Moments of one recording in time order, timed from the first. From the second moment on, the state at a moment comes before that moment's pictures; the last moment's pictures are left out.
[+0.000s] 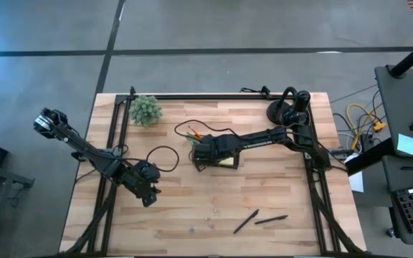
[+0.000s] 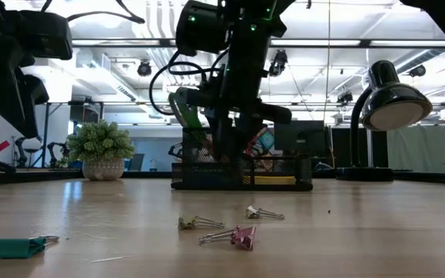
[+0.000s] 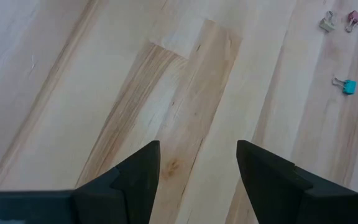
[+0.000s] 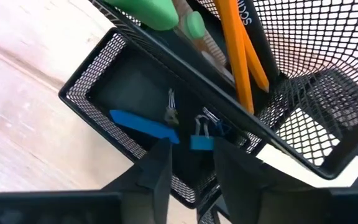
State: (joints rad) left arm -0.57 1.09 0.63 -0.58 -0.24 -0.96; right arm 0.03 2.16 1.73 -0.90 0.23 1.01
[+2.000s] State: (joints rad) left arm -0.57 1.09 0.63 -0.58 -0.24 -0.91; right arm 0.47 2.24 1.71 -0.77 0.13 0.68
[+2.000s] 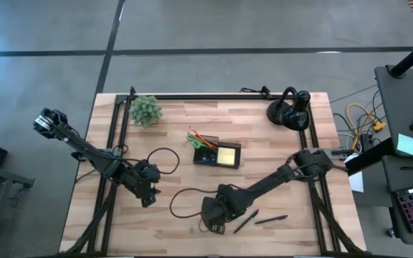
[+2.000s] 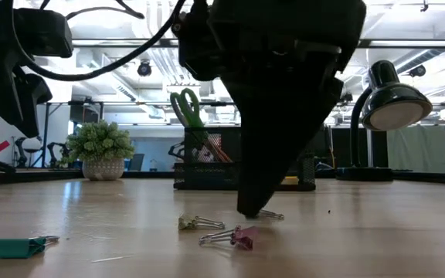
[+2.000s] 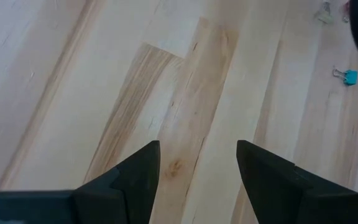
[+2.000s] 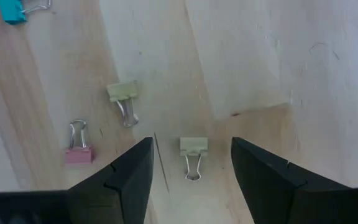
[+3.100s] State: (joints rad) left arm -0.57 1.09 0.63 -0.58 -0.24 -0.90; right arm 0.46 2.24 1.67 -0.73 0.13 0.68
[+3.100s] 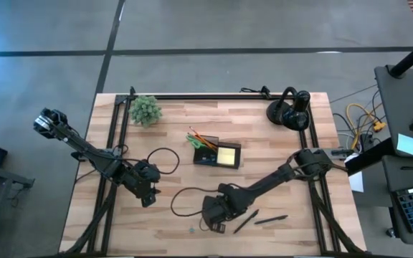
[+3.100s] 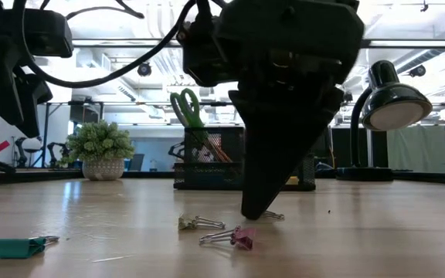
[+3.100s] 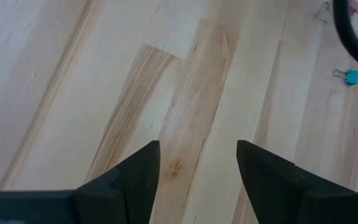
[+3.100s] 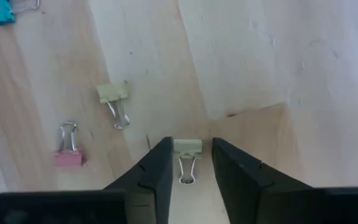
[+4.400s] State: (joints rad) left arm -0.57 1.09 0.63 -0.58 -0.24 -0.90; right arm 0.06 2.13 1.74 -0.84 0.28 0.99
